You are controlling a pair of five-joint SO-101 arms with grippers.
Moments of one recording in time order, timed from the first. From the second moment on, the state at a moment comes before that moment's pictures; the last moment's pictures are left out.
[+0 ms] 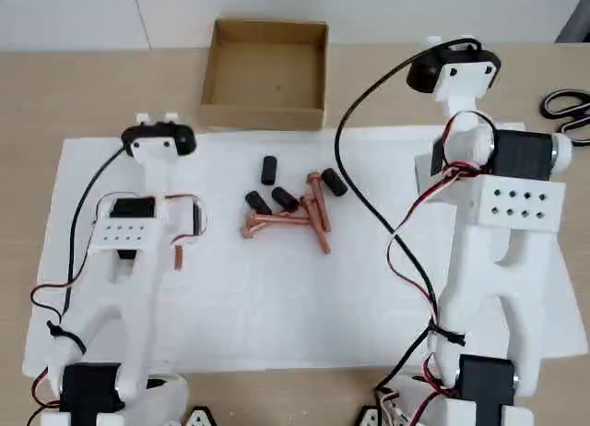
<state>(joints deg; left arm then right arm) -4.3 -12.7 40.9 53.8 6.5 2.9 -11.6 -12.1 98.5 13.1</state>
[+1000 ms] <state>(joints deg) -1.2 -12.9 44.4 48.7 6.5 2.9 -11.6 -12.1 98.5 12.4</state>
